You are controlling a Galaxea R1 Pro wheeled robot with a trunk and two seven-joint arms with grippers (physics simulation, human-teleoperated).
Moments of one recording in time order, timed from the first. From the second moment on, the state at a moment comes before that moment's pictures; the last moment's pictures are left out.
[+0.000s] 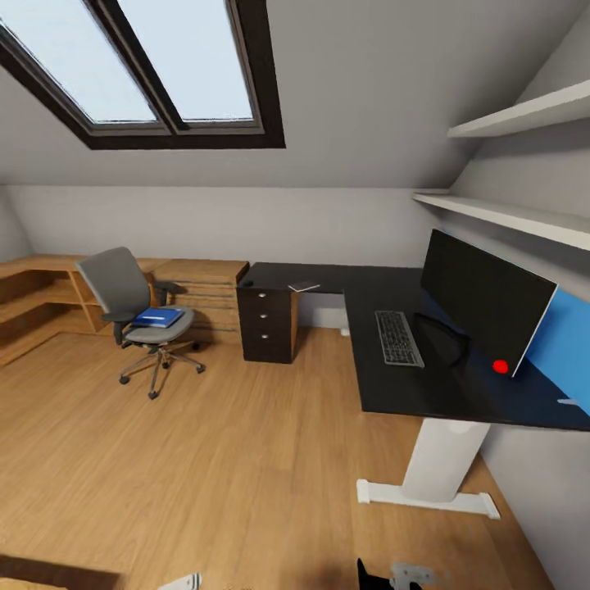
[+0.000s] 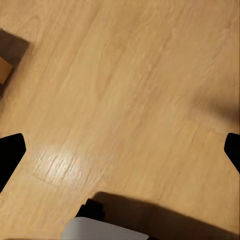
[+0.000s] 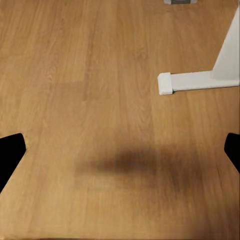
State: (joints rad) left arm -0.13 0.07 -0.40 -0.70 0.65 0.06 0.40; right arm -0.39 0.07 0.21 -0.02 -0.39 -0.58 0.05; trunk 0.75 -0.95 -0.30
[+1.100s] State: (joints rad) left arm -0.13 0.07 -0.40 -0.69 0.64 0.04 0.40; right arm -0.39 0.07 0.21 -0.02 -0.39 -0.58 0.05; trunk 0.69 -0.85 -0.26
